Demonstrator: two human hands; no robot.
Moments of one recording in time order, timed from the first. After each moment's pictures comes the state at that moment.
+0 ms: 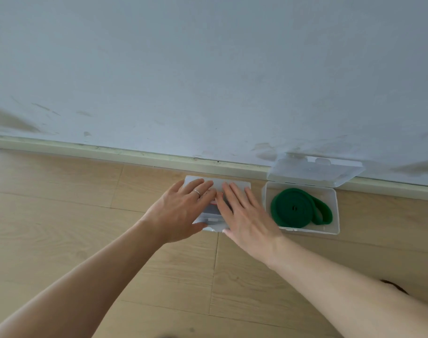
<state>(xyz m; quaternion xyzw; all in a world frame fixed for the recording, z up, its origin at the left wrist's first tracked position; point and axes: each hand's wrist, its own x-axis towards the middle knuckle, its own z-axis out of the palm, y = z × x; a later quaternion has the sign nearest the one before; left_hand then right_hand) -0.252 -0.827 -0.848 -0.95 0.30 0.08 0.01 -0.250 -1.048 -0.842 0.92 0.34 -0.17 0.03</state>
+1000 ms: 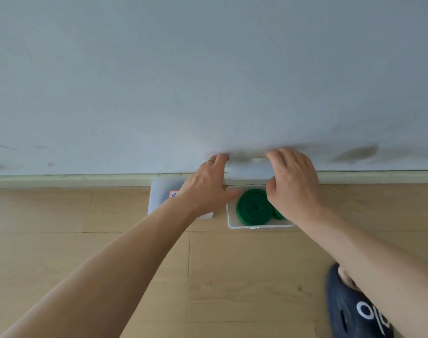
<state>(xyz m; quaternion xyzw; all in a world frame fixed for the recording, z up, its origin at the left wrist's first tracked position) -0.190 -0.973 -0.764 -0.94 0.11 0.19 -0.27 -0.202 -1.182 -0.780 0.98 0.10 0.07 -0.12</state>
